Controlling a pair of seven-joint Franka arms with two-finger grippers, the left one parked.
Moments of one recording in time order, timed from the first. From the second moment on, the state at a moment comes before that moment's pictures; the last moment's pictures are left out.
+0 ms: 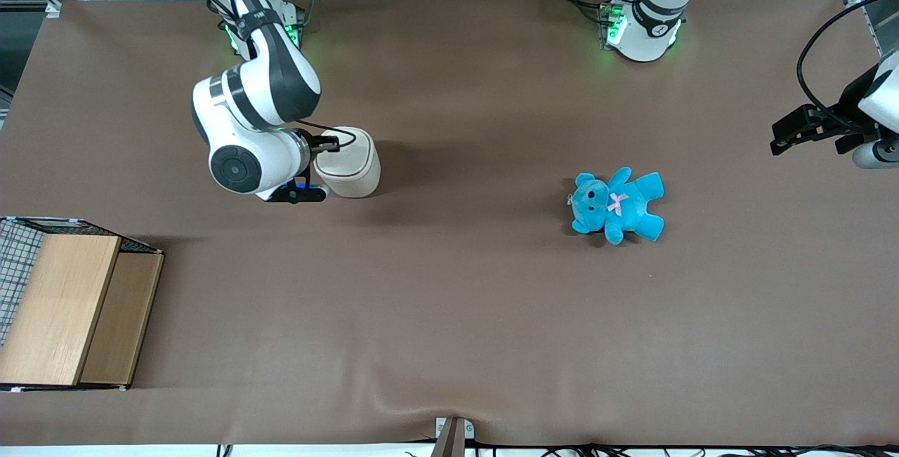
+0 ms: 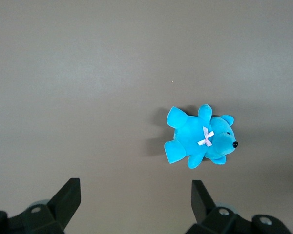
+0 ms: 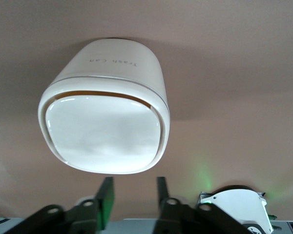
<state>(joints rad) 0.45 0.31 -0.06 -1.85 0.26 1.60 0.31</state>
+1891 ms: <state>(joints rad) 0.45 0.40 -0.07 -1.84 0.27 1.63 0.31</state>
